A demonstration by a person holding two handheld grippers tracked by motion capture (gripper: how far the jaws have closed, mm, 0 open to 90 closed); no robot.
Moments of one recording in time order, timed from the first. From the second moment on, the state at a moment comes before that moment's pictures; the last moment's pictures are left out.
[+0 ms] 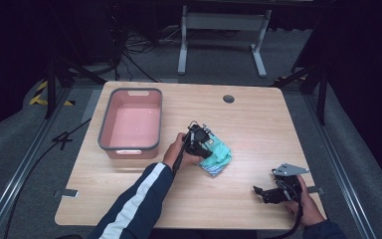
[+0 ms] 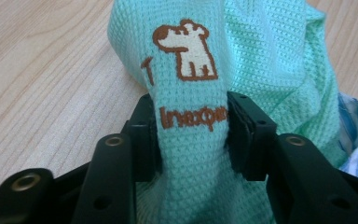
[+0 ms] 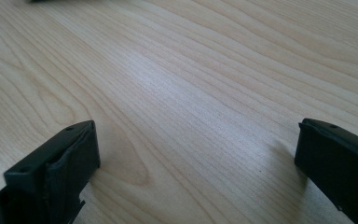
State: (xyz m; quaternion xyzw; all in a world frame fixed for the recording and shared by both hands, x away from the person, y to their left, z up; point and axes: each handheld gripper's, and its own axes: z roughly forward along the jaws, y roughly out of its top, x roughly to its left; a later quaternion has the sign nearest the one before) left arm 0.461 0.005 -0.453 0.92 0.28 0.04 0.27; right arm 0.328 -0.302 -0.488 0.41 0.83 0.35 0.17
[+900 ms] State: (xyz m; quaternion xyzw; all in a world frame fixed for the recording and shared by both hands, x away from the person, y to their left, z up) left arm 0.445 0.003 -0.423 0.93 0.24 0.08 0.26; right arm 0.328 -0.302 -0.488 0.41 0.83 0.35 0.17
